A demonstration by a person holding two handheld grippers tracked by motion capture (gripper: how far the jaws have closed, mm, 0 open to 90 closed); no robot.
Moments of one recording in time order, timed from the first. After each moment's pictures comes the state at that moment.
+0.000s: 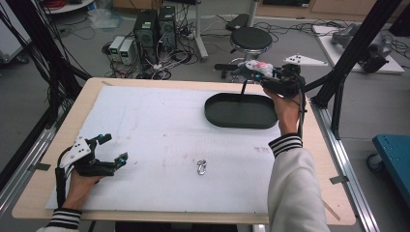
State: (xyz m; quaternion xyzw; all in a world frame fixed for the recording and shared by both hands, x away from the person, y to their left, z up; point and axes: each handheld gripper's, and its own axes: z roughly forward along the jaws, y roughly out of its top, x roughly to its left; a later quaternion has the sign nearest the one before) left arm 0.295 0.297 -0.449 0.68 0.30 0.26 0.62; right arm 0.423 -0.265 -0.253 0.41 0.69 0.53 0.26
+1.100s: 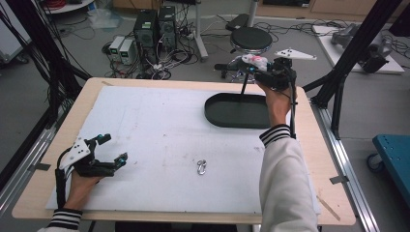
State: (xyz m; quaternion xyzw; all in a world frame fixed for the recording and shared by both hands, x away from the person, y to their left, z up) left arm 0.294 0.297 -0.450 0.68 0.30 0.26 0.62; right arm 0.449 -0.249 -0.256 0.42 0.68 0.53 0.29
